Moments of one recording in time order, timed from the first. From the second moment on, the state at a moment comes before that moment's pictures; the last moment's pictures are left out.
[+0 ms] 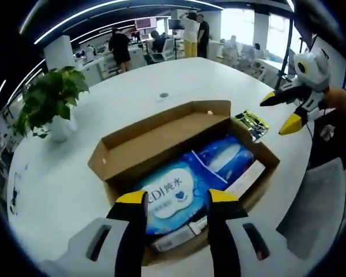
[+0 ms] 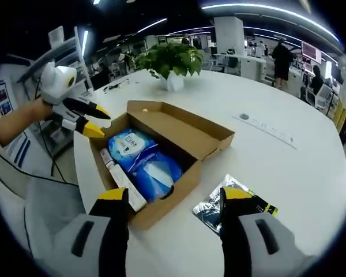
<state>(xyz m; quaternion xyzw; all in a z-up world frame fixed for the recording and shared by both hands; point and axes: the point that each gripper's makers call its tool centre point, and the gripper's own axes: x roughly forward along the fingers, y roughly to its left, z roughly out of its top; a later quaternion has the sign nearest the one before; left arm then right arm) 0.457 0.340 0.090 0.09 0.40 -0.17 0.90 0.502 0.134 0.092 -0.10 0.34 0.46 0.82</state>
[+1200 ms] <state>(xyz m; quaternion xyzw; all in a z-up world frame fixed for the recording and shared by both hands) 0.414 0.416 0.037 -0.02 0.44 -0.03 0.90 0.490 0.240 0.051 -0.10 0.35 0.51 0.78</state>
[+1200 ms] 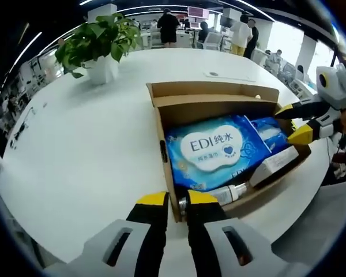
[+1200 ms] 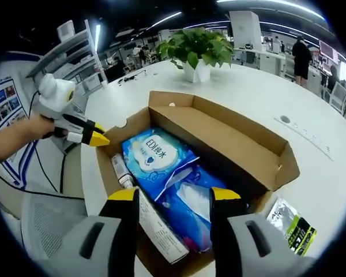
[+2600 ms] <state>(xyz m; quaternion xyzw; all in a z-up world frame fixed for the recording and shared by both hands) 0.414 0.421 0.036 -0.04 0.43 0.00 0.90 0.499 0.282 0.013 -0.02 0.42 0.46 0.78</state>
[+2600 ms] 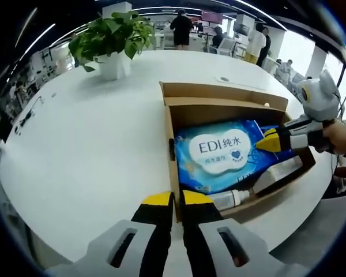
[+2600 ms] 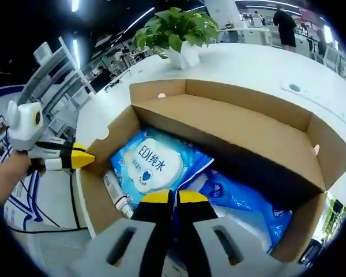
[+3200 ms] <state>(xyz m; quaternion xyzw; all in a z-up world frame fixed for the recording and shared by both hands) 0.413 0.419 0.036 -0.03 0.44 -0.01 0.90 0.507 0.247 0.024 -0.04 0.39 0.45 0.80</state>
